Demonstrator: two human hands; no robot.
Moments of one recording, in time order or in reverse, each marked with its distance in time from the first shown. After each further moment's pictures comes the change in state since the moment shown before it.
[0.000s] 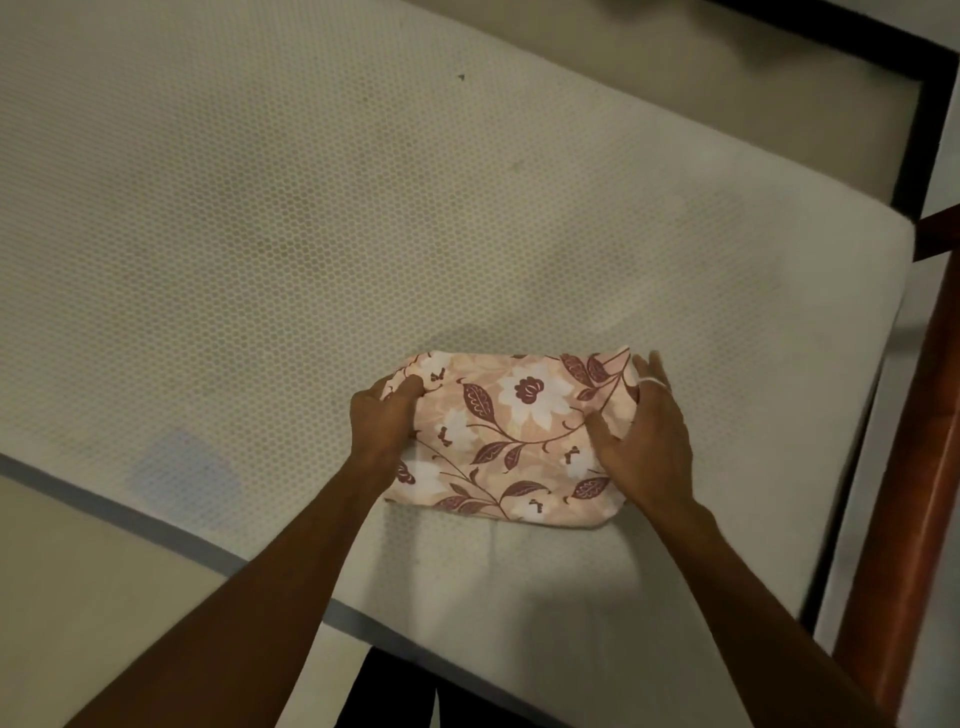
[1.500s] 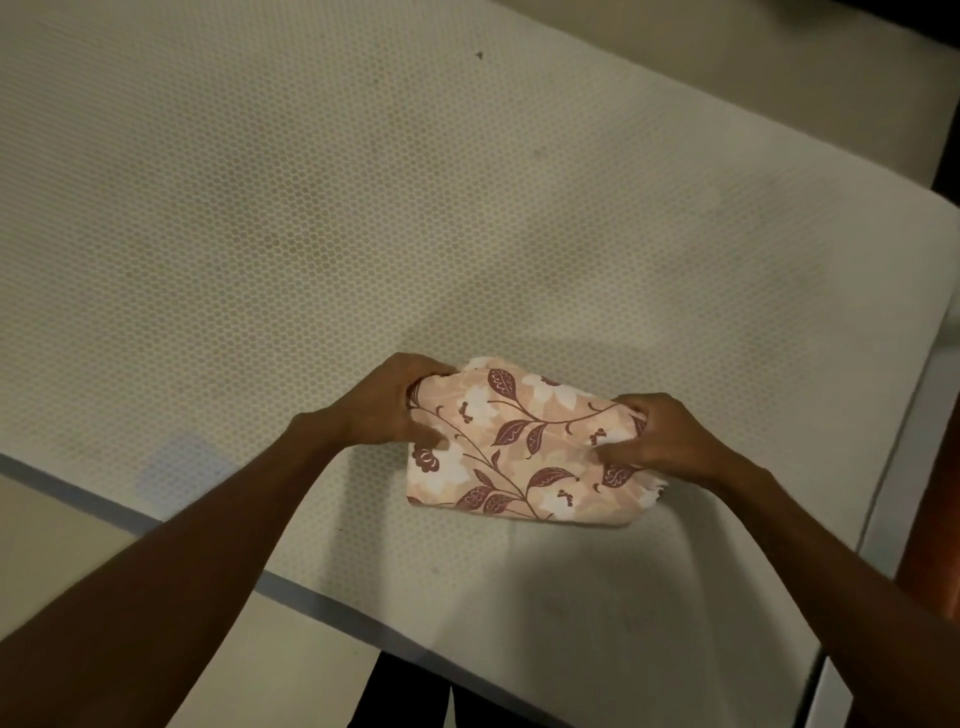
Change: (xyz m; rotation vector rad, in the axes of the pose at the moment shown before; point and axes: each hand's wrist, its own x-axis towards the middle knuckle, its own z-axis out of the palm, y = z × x) left_hand 0.067 0.031 -0.037 0.843 -0.779 0.677; right_hand 0.049 0.001 -0.015 0.237 -0.672 0.025
